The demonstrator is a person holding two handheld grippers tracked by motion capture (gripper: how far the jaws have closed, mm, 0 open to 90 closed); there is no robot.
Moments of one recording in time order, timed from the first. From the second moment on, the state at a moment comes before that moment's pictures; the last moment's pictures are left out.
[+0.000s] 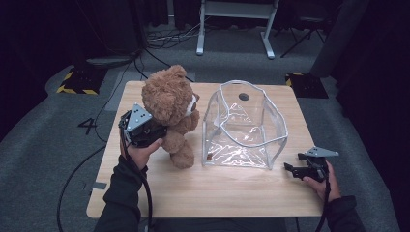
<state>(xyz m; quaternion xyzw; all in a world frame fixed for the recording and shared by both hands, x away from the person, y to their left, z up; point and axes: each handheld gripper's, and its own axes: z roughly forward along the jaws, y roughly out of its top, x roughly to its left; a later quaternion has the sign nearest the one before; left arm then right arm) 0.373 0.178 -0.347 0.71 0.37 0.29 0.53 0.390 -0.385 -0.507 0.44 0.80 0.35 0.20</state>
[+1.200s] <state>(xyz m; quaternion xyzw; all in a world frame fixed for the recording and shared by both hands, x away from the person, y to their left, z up) 0.385 0.153 -0.283 0.68 0.34 0.31 0.57 0.390 -0.385 -0.507 0.44 0.80 0.35 0.20</state>
